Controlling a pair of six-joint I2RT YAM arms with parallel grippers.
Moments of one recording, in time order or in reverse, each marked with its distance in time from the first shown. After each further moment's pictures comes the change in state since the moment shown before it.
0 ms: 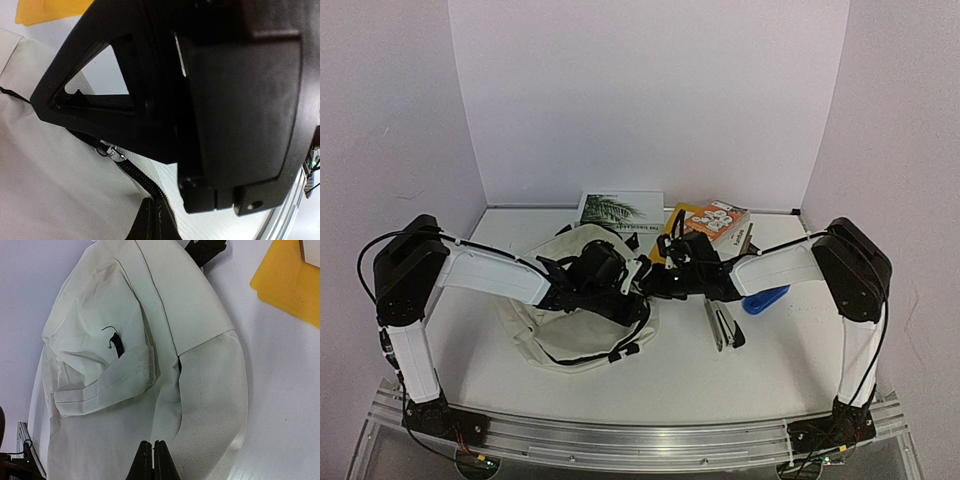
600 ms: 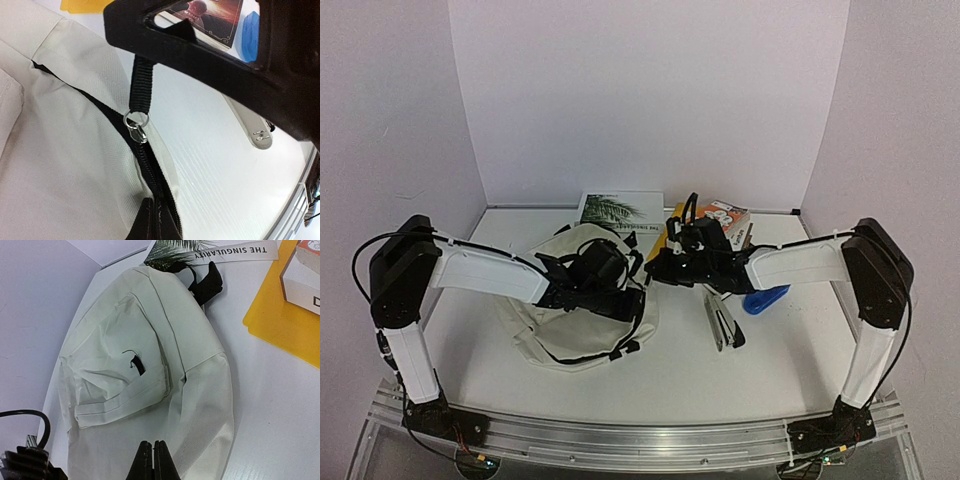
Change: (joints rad) left arm -0.031 -0.026 0.031 -0.111 -0.172 -0.142; right arm 0.000 -0.121 -0.024 -0.019 0.074 0.007
